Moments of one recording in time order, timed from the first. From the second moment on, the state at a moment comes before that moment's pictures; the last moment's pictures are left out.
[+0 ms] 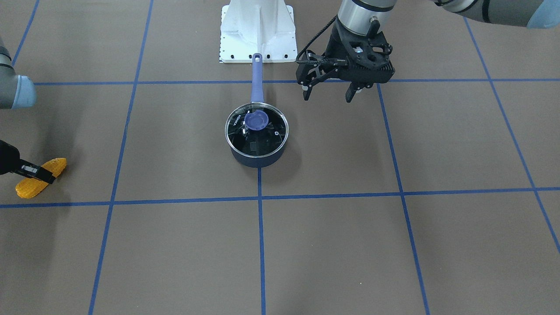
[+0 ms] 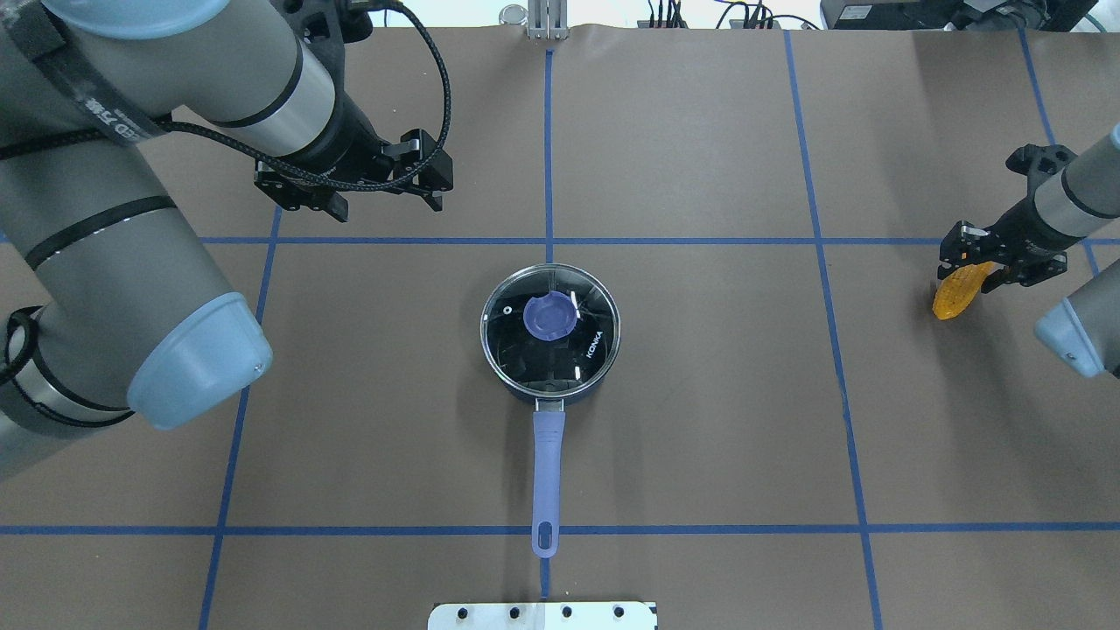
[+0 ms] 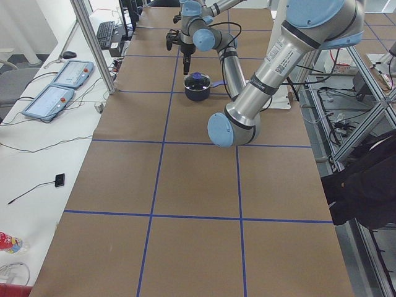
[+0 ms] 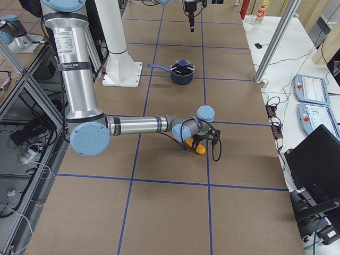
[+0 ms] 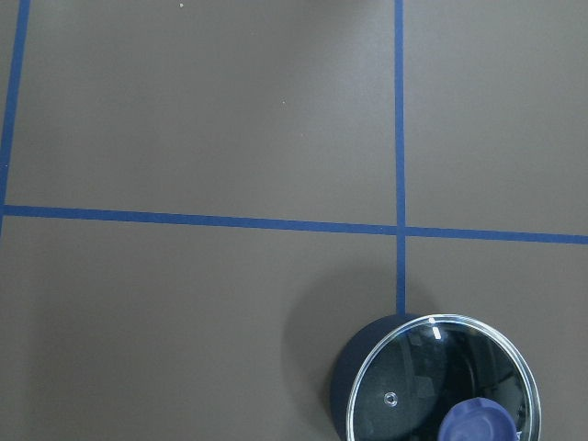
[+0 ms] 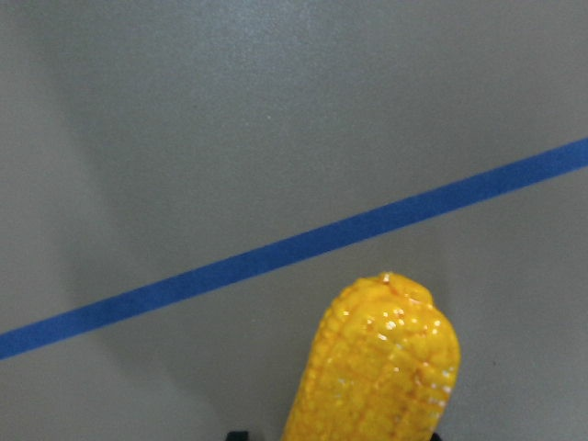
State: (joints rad) left arm -0.78 -2.28 -2.00 -1.31 -2.04 -1.14; right arm 1.07 -1.43 1.42 -1.12 2.29 0.99
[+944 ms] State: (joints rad) left arm -0.72 -2.36 -1.87 -1.33 -2.01 -1.16; right arm 1.09 -1.32 1.43 -1.22 2.34 0.99
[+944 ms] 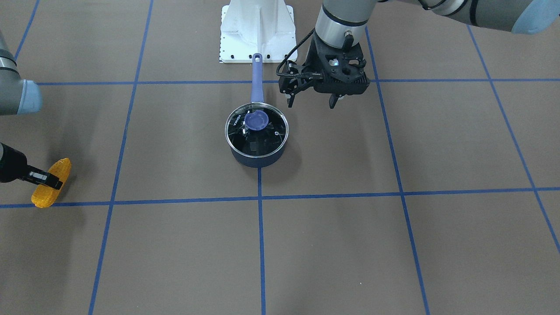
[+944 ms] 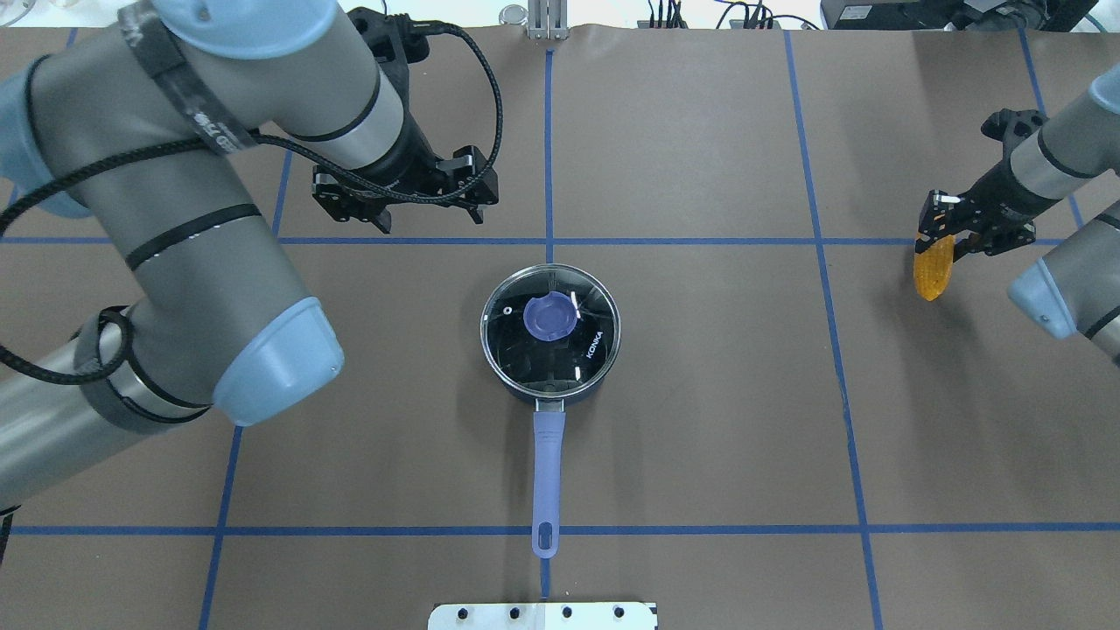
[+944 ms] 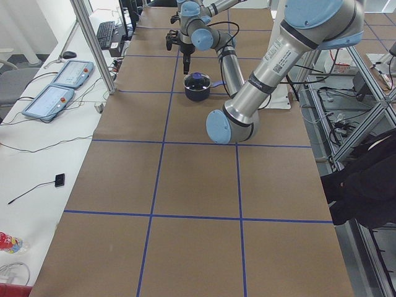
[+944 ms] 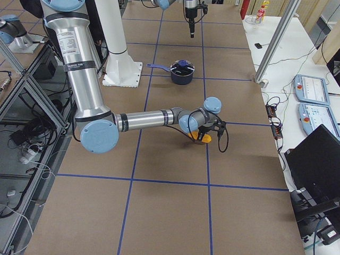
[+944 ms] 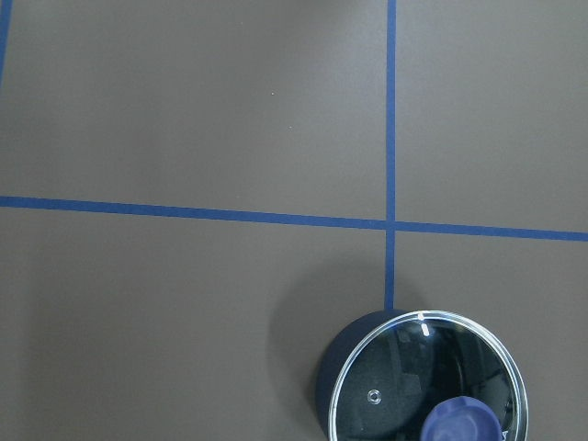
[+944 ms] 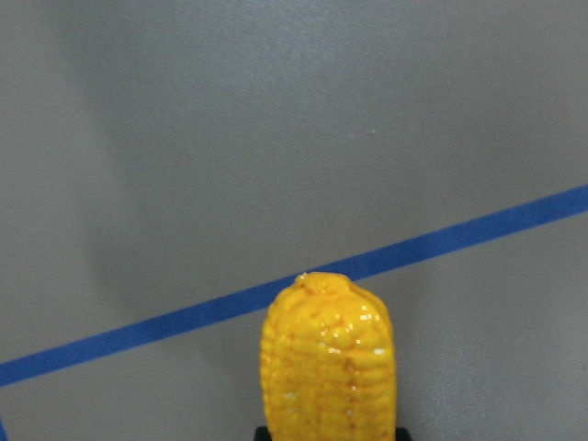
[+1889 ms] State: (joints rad) left arm -0.55 -2.49 -1.62 -1.46 -1.87 -1.28; right arm 1.13 -1.18 1.44 -1.37 2.35 0.99
